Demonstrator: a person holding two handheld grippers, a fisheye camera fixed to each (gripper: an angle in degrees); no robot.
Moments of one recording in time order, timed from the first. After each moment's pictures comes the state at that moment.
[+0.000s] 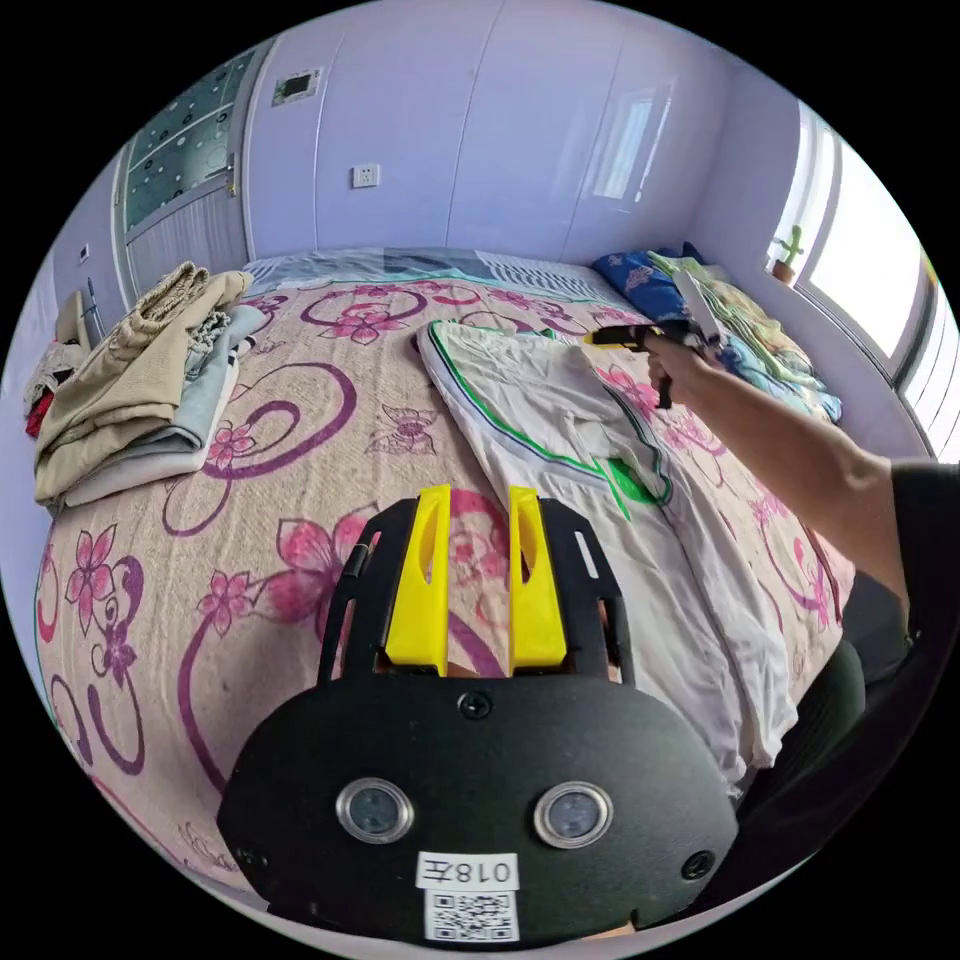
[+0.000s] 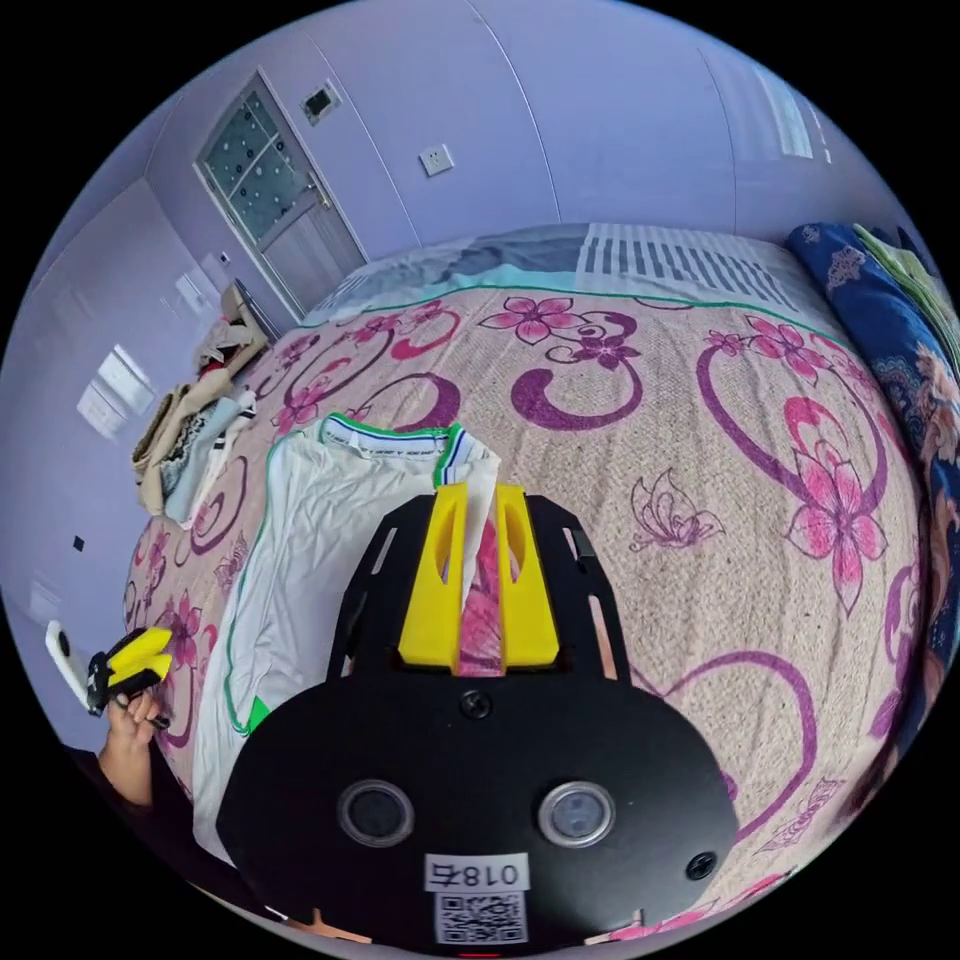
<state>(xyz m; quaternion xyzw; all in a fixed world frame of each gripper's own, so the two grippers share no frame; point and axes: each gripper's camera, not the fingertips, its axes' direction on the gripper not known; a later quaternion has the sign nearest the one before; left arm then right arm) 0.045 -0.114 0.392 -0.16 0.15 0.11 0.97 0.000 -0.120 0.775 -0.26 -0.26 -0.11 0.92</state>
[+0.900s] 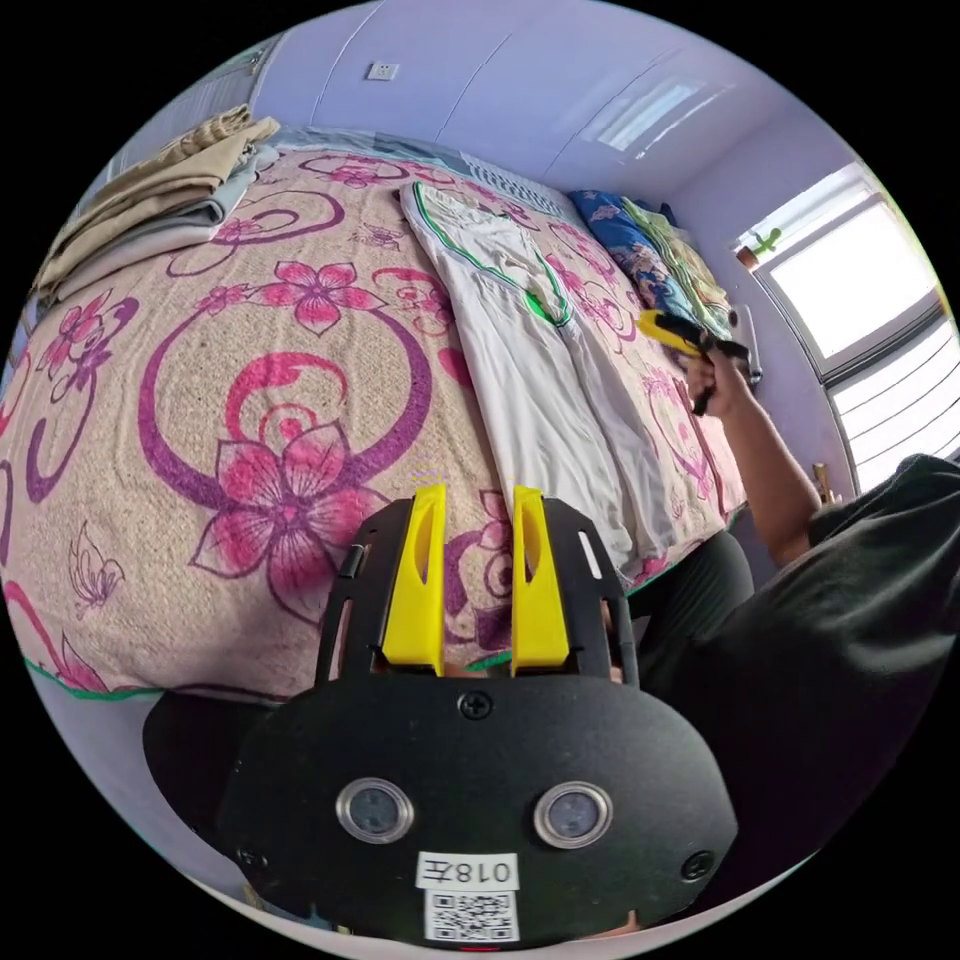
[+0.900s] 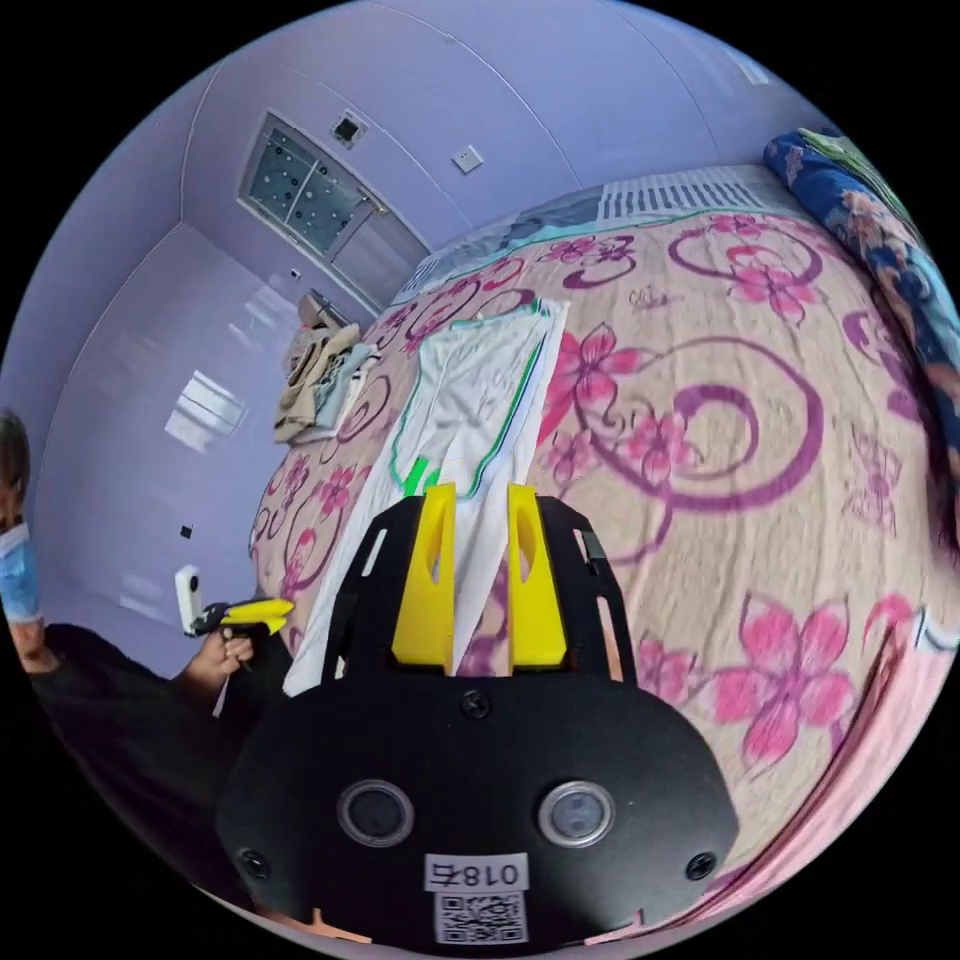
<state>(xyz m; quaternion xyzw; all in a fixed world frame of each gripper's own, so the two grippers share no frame) 0.003 0.016 0.369 -0.30 0.27 0.02 0.91 0.129 0.009 0.570 -0.32 -0.39 -0.02 0.86</state>
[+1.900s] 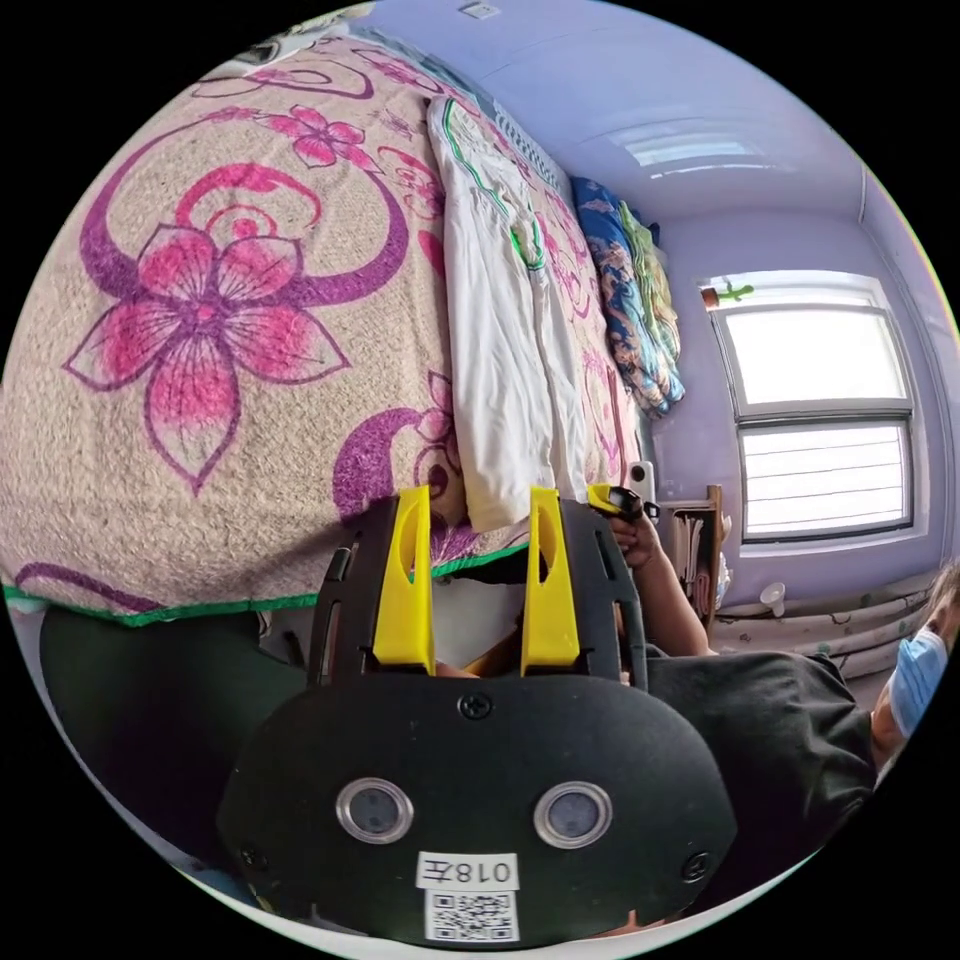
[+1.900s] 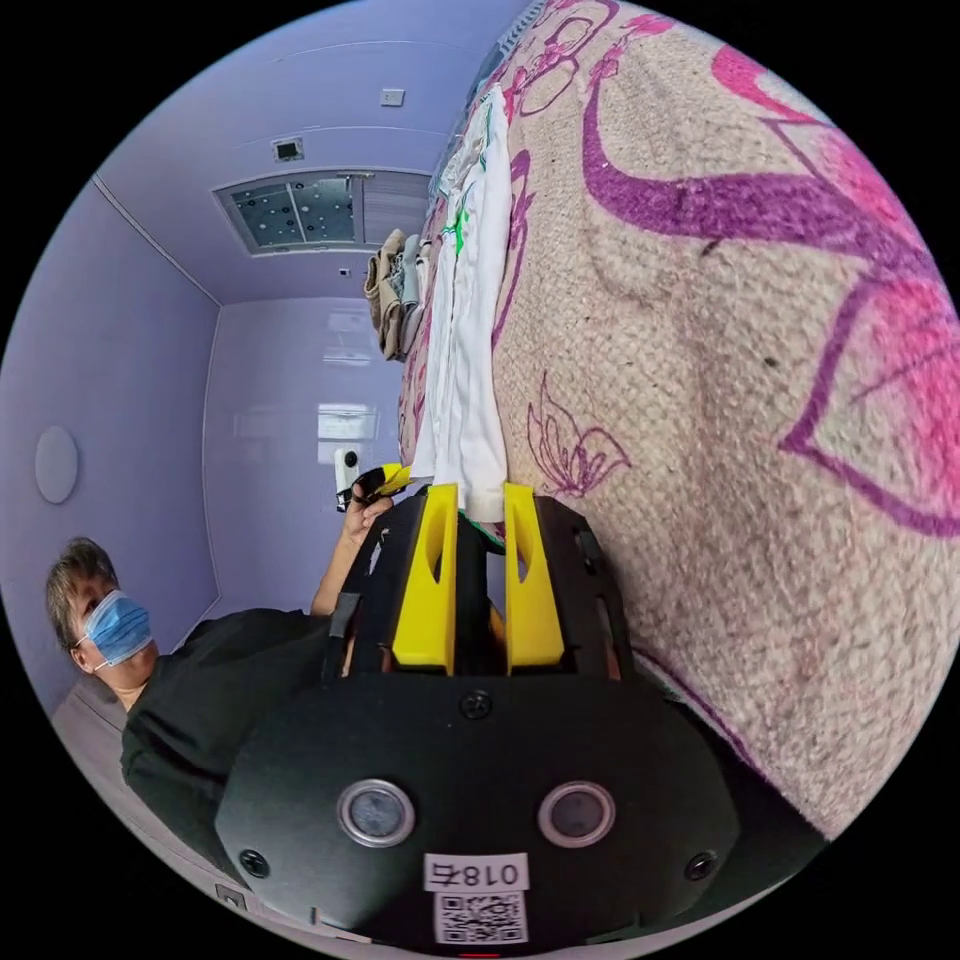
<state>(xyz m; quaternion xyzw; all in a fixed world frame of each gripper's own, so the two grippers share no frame) 0.086 0.109 0.493 -0.38 0.41 -0.11 0.82 0.263 0.256 0.479 -0.46 -0.54 0.17 0.68</state>
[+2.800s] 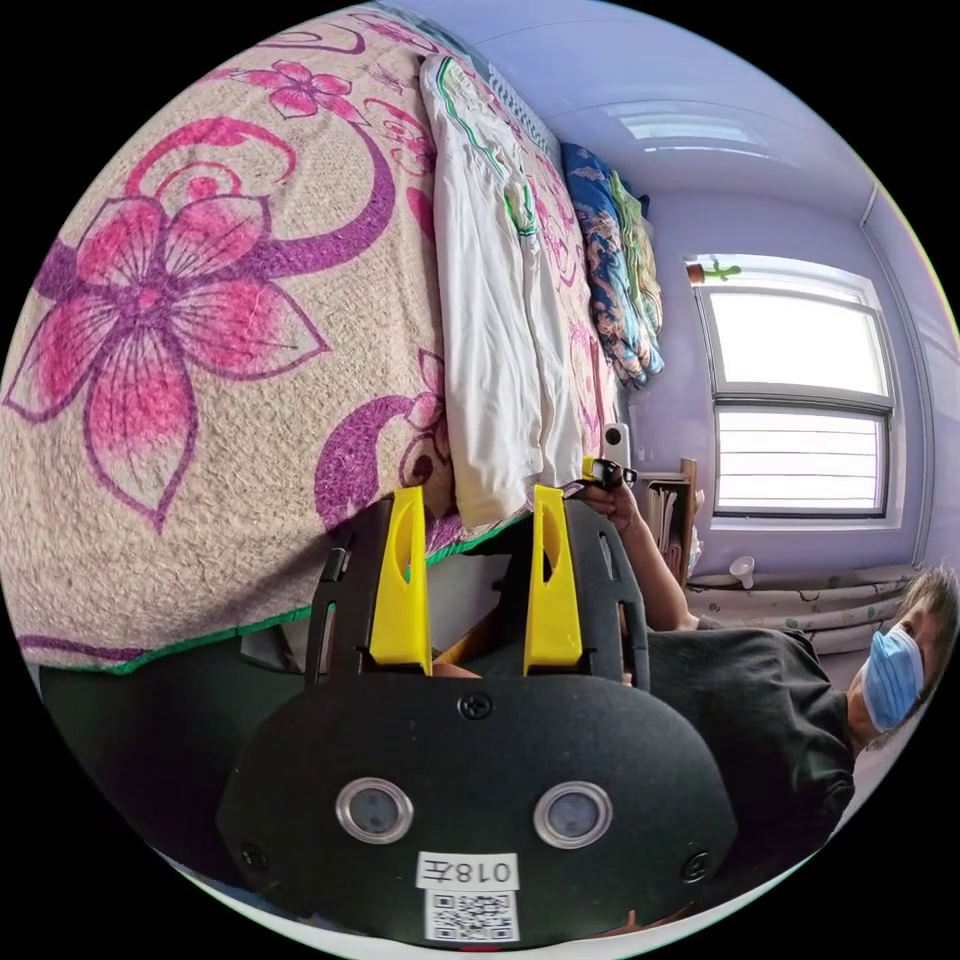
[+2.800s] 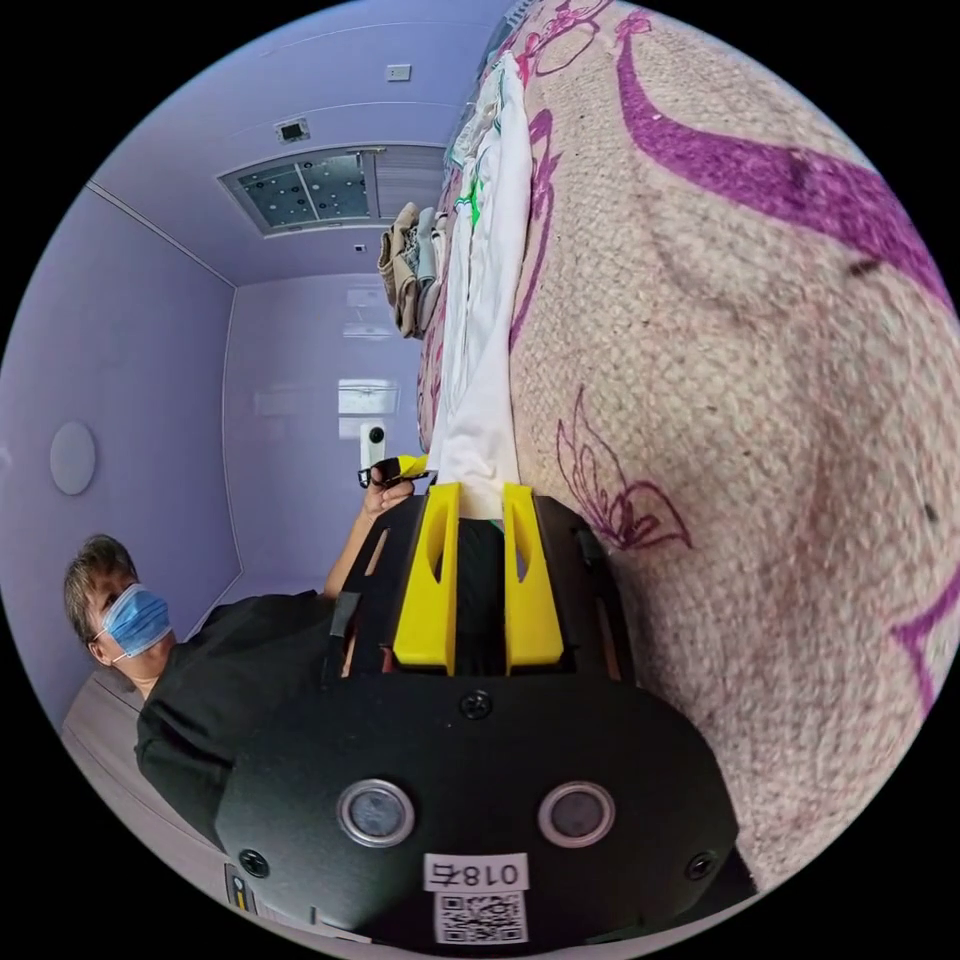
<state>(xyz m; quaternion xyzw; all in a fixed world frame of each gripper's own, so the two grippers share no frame) 0.208 0.142 0.590 -0.43 0.46 -0.11 0.77 0.264 0.301 0.492 -0.48 -0.57 0.15 0.65</state>
